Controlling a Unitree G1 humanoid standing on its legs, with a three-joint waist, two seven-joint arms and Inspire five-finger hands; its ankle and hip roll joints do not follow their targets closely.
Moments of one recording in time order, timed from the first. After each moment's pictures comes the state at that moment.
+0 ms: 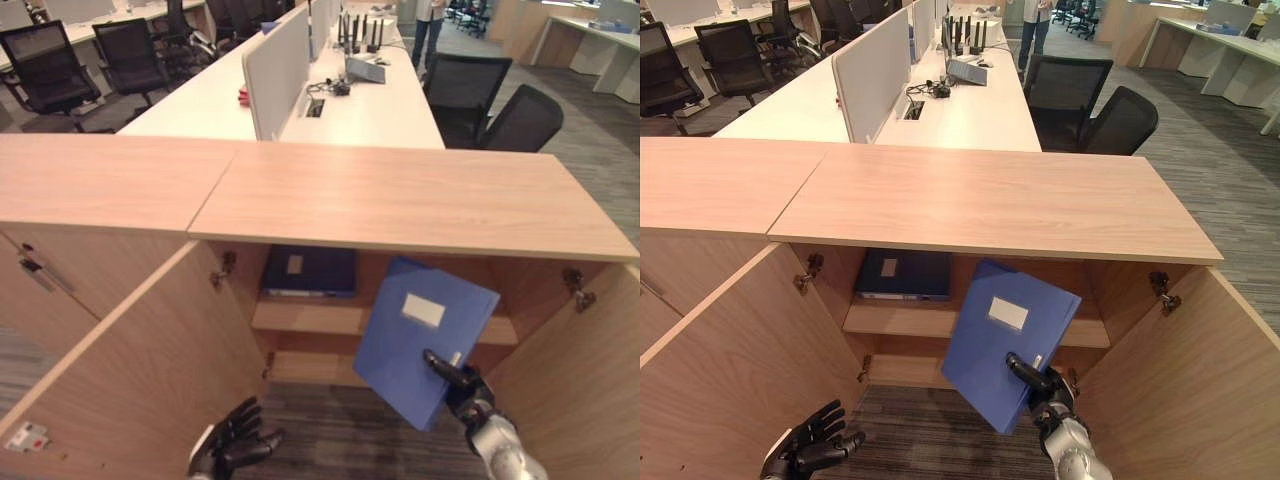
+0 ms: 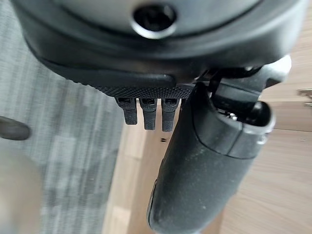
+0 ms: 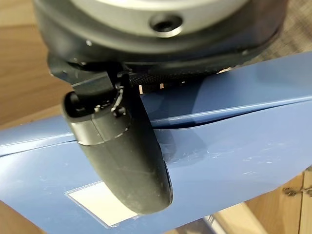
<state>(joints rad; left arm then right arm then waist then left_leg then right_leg) 0.51 0.35 -0.05 0.20 -0.42 0.08 -0.13 -0.05 -0.25 0.06 0.53 0.95 0.03 -0.10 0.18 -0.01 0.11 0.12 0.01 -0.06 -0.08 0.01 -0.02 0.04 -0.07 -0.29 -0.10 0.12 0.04</state>
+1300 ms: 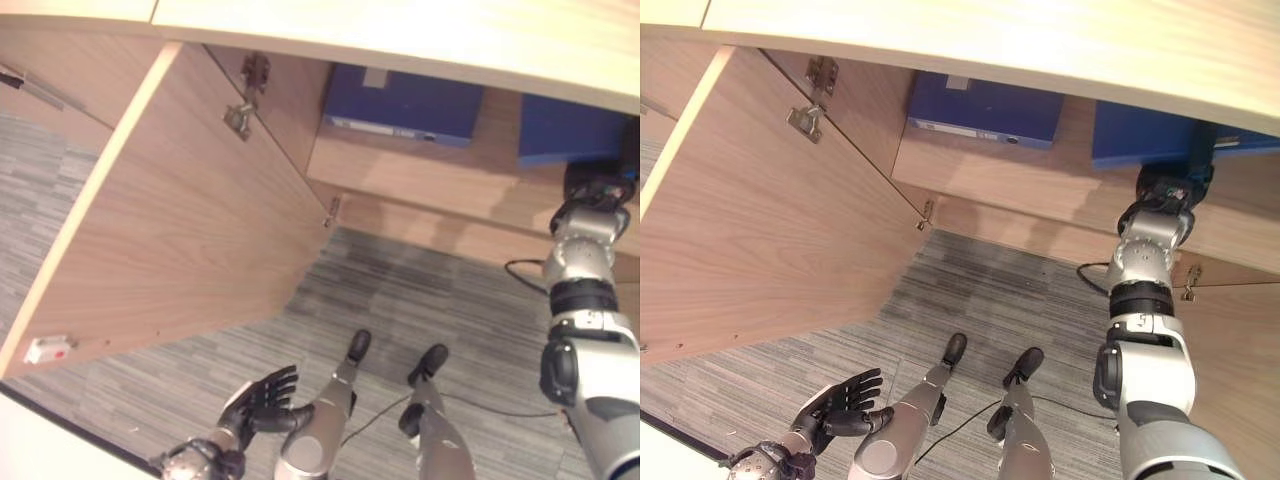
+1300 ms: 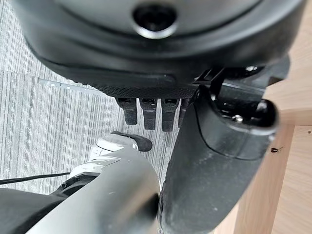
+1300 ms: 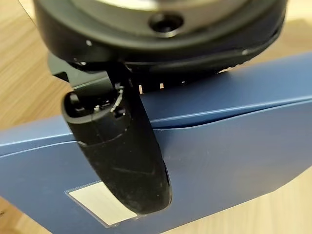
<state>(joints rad) 0.30 0.54 -0.28 0.16 -0.47 0.06 -0.16 -1.00 -0.51 -0.22 0.81 1.58 -0.39 -0.17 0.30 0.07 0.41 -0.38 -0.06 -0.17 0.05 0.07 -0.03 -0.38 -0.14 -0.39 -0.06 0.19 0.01</state>
